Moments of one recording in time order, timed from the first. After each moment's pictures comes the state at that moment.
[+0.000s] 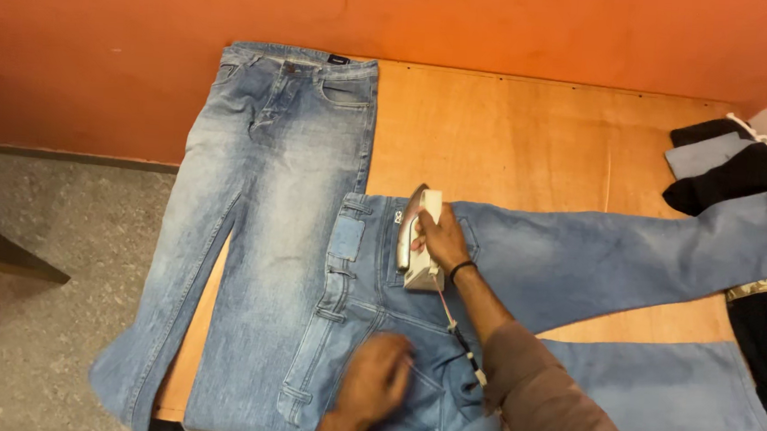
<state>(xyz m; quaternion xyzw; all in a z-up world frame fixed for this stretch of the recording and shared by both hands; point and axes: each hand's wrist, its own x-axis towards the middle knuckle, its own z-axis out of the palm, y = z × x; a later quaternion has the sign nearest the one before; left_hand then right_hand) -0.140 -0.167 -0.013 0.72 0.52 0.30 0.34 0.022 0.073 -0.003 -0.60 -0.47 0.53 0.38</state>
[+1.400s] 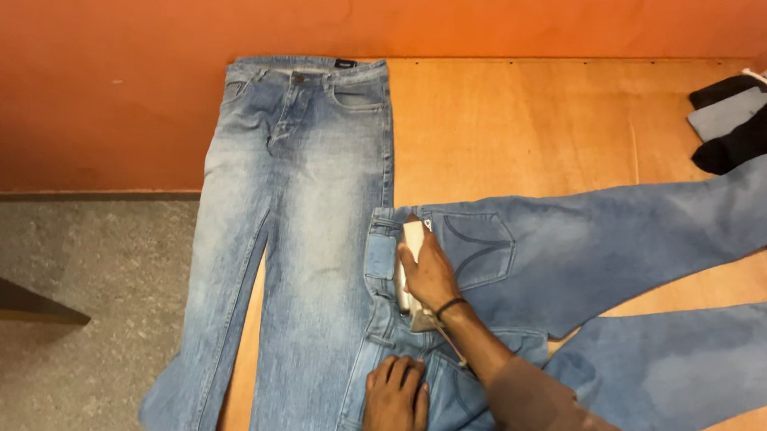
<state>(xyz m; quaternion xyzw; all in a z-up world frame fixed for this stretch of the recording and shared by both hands) -0.200 -0.197 -0.013 0.77 0.53 0.29 0.22 -0.079 0.001 0.015 -0.67 -0.57 0.37 0.30</state>
